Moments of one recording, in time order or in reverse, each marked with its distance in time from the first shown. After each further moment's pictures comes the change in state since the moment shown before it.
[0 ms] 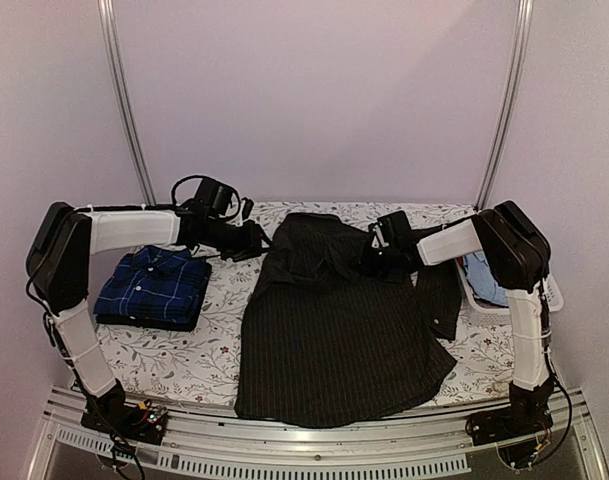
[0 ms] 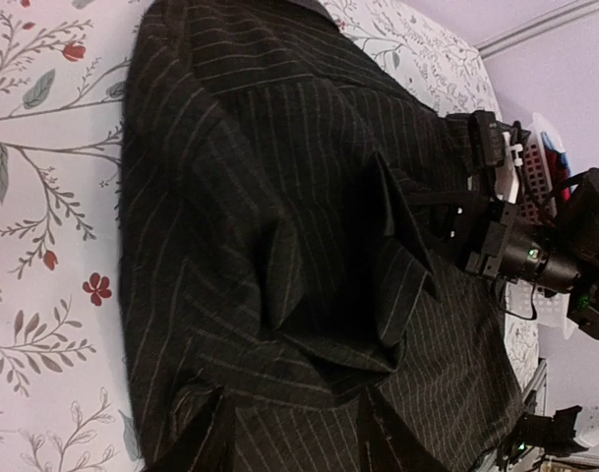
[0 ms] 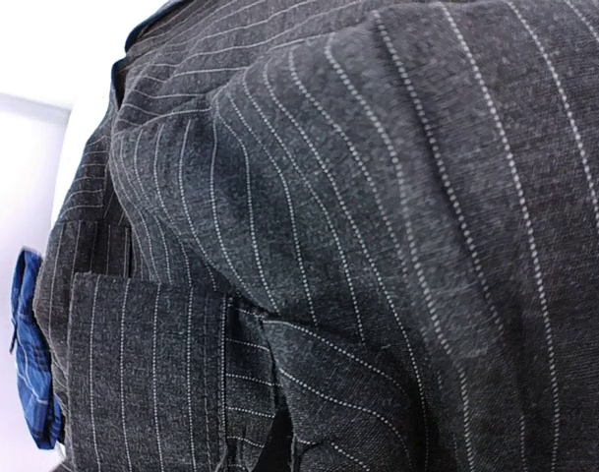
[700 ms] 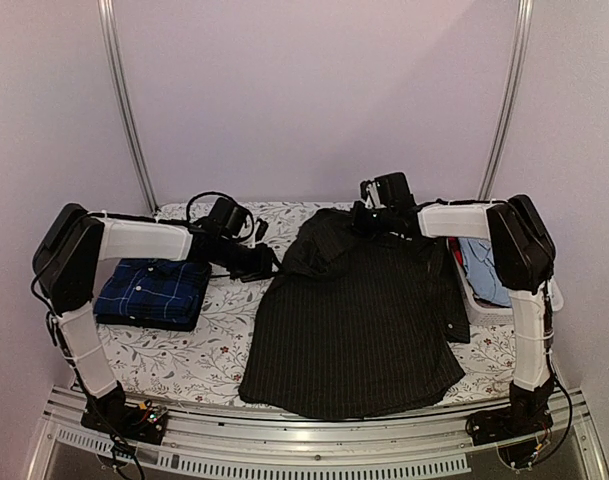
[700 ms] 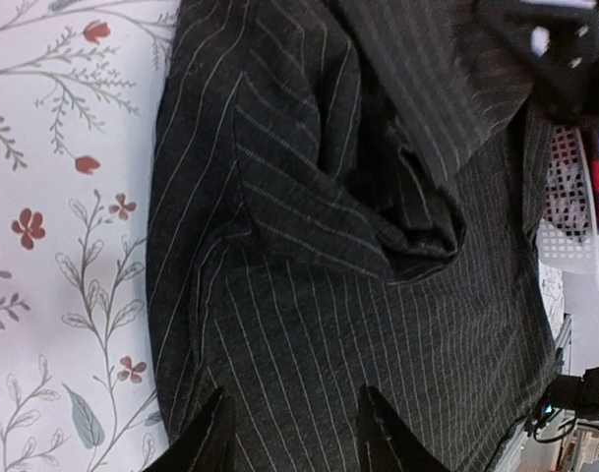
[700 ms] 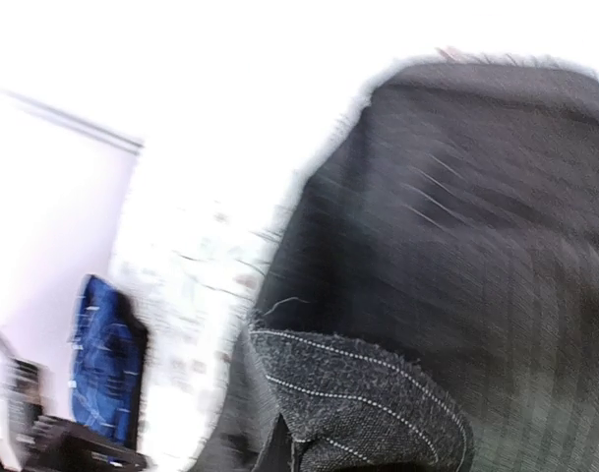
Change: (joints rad) left arm -0.084 0.026 -0.070 0.031 -0.007 0.032; right arm -0.005 -0.068 0.175 -0.077 -0.032 -0.034
